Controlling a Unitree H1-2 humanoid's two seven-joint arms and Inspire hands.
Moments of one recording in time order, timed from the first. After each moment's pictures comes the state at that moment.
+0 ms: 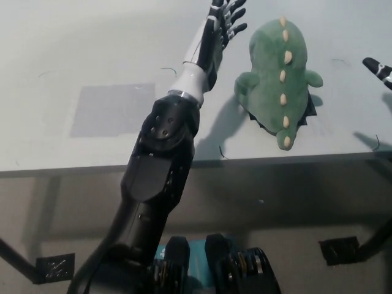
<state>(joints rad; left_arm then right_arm) -0.95 -0.11 0.00 0.64 -0.08 -0.08 -0.03 -0.58 -0.36 -0.17 0.15 0.24 0.09 0.12</state>
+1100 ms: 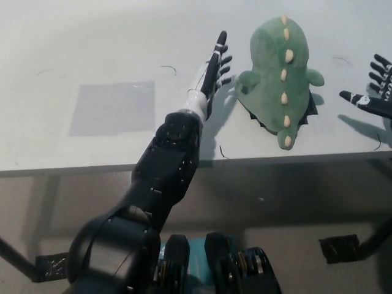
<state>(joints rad) -1.11 -0.10 0.04 1.28 -0.06 -0.20 0.08 -0.76 -0.37 -0.12 0.80 0.16 0.00 0.18</state>
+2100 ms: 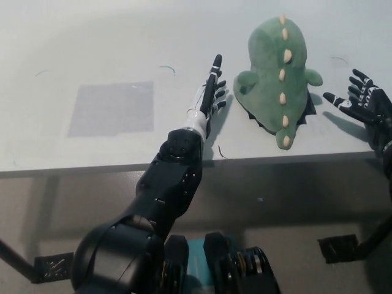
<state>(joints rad) -1.09 -0.12 0.06 1.32 -0.07 -0.18 0.11 -0.81 -0.32 -0.11 1.03 0.14 -0.12 0.17</state>
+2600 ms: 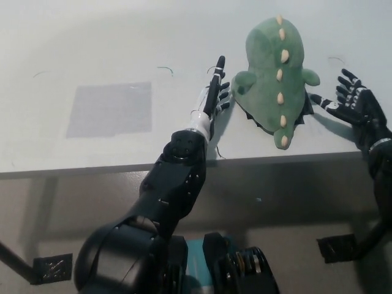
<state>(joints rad) -1.09 -0.15 0.06 1.32 -0.07 -0.18 0.11 -0.81 -0.25 -0.13 1.00 0.15 -0.12 0.16</state>
